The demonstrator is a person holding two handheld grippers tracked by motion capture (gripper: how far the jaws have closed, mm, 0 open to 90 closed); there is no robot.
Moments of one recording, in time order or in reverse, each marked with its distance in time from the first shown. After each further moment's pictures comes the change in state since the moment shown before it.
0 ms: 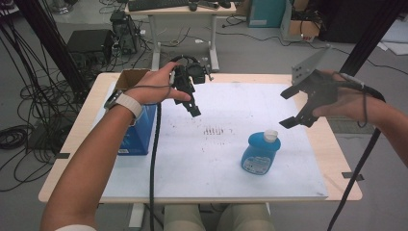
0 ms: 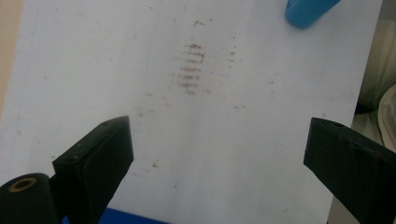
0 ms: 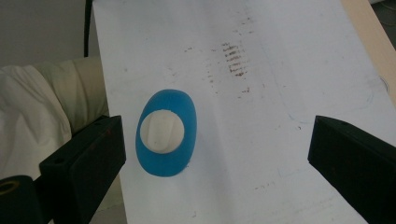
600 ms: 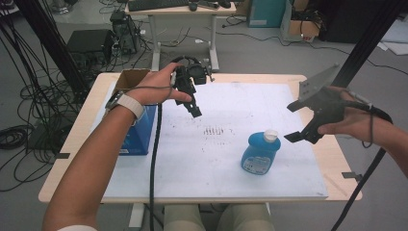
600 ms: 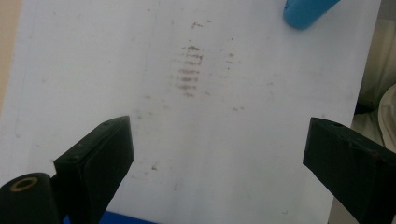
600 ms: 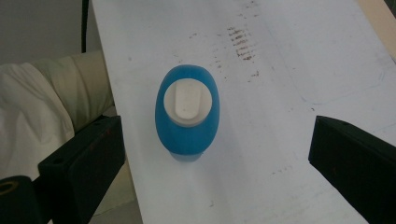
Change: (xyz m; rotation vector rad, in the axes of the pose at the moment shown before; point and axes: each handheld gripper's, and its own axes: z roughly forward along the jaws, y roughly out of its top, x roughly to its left) left arm -0.002 0.003 0.002 -0.001 -0.003 0.014; right arm 0.026 -0.027 0.005 0.008 -0.031 0.056
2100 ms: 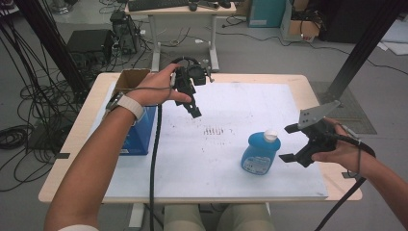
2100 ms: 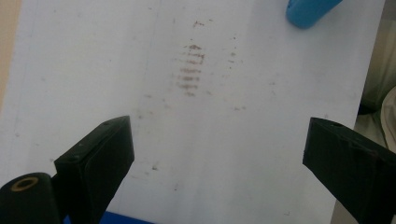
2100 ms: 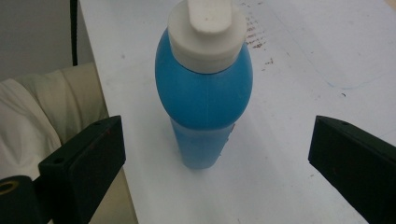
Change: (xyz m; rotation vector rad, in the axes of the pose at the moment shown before) left arm 0.001 -0.002 0.003 -0.005 0.005 -0.008; right arm 0.016 -0.061 0.048 -0.105 -0.022 0.065
